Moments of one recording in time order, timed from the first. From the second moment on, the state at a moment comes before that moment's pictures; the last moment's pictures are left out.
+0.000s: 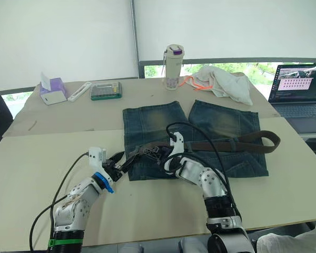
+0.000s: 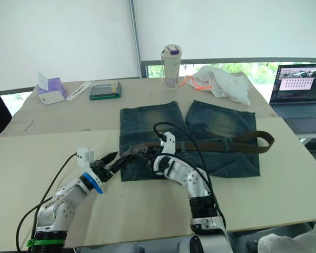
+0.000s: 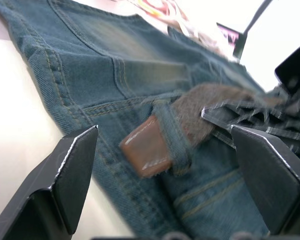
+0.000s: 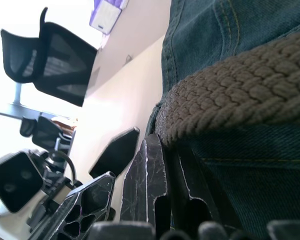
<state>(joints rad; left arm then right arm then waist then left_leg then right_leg) -0.13 0.24 0.21 -0.06 -0.64 0.50 -0.56 -0.51 0.11 -0.10 0.15 0.92 0.93 0.05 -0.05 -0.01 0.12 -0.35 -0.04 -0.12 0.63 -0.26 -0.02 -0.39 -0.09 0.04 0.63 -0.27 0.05</state>
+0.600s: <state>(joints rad) -0.27 0.10 0.38 -0.02 -1.10 0.82 -0.31 -0.53 0.11 -0.20 0.24 1.09 0.92 0.03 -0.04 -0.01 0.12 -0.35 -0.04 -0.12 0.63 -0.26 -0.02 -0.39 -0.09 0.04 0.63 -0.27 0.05</state>
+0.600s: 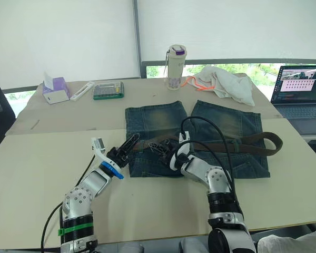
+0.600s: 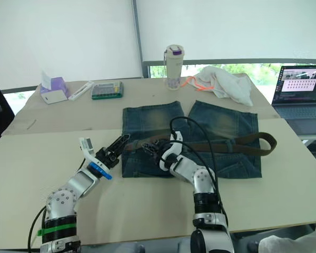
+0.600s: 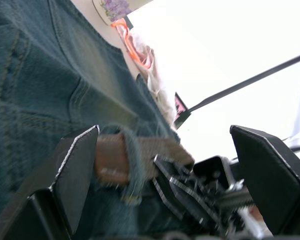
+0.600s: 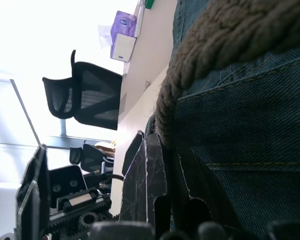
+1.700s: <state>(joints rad) -0.28 0.06 0.43 0.03 -1.14 0.81 -0.23 -0.53 0.11 -0.17 0.23 1.09 0.92 0.08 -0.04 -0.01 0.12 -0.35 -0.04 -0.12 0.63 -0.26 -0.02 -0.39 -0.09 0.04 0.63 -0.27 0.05</state>
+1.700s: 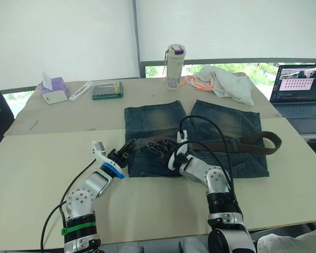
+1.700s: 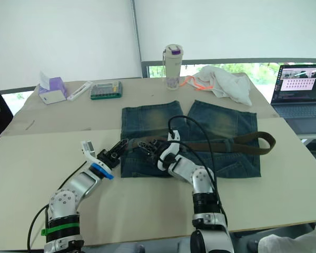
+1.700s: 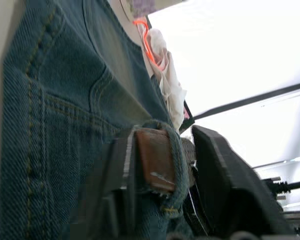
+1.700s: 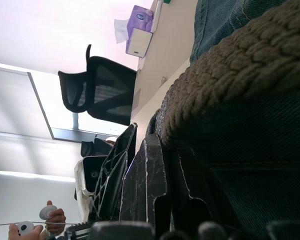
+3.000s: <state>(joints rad) -0.29 0.27 0.37 0.07 -0.93 0.75 -0.34 -0.19 -0.85 -0.33 0.04 0.76 0.84 0.67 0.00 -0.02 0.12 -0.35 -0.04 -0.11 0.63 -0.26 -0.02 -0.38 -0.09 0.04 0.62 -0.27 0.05</state>
